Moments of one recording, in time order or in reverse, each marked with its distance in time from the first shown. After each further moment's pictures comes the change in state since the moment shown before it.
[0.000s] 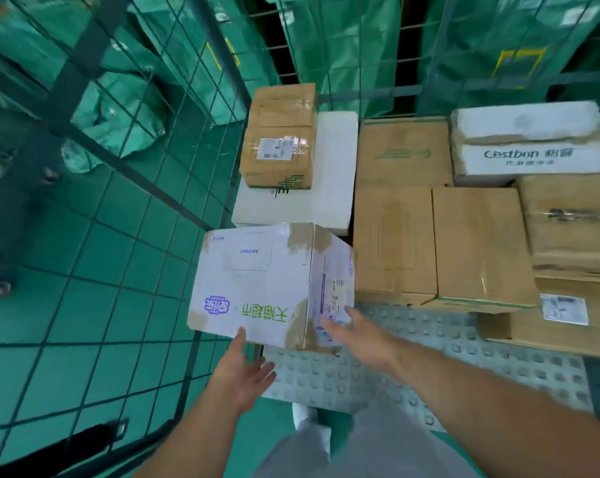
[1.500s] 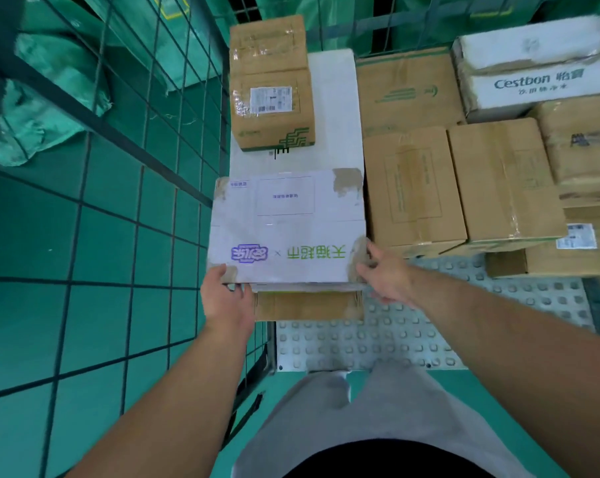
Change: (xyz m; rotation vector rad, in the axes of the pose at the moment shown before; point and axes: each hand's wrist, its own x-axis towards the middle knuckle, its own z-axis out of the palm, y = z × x) left_hand 0.034 0.117 -0.001 -0.169 -0.077 0.254; right_hand 0.106 -0.014 0.032 0.022 0.364 -0.043
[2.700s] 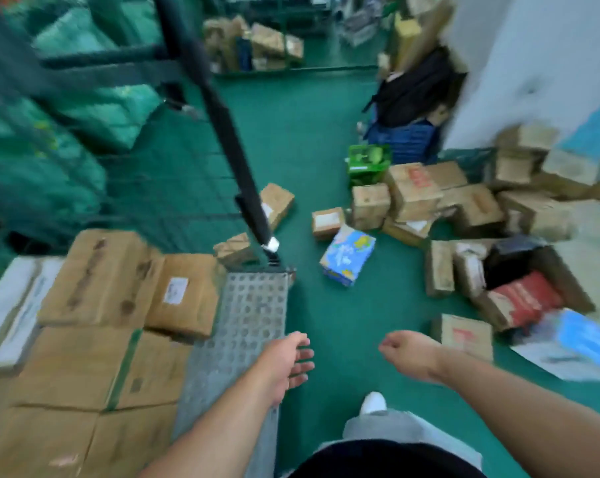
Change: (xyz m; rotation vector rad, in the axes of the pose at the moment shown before) left_hand -0.375 -0.526 0.015 2.112 -1.143 -0.063; right_hand -0.496 0.507 0.009 0.654 0.687 0.567
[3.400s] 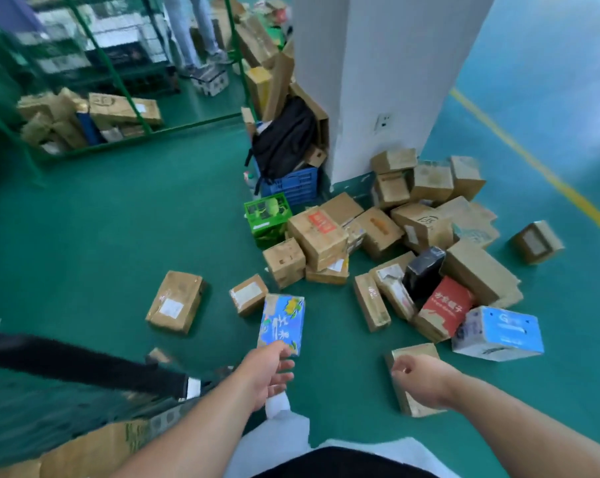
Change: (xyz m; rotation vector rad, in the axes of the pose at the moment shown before) left_hand 0.134 0.274 0.146 0.441 -0.179 0.006; right_hand 0.072 0.072 -0.187 0.286 0.130 0.401
